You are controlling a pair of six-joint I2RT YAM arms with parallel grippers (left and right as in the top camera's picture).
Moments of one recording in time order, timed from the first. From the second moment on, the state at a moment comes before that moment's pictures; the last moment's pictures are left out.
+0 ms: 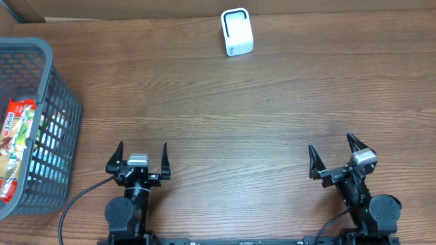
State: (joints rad) left arm 0.05 0.01 0.01 -0.08 0.05 0.11; right arm 0.02 0.01 0.02 -0.01 -0.29 0.04
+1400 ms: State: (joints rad) left arm 0.05 0.88 1.36 -1.00 0.30 0.00; right arm 0.02 0.01 0.02 -0.01 -0.29 0.04
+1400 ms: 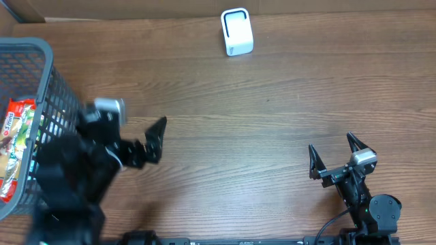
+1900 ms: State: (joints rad) left arm 0.05 1.32 2.11 -1.43 0.32 -0.01; right arm 0.02 0.01 0.02 -0.01 -0.29 0.04
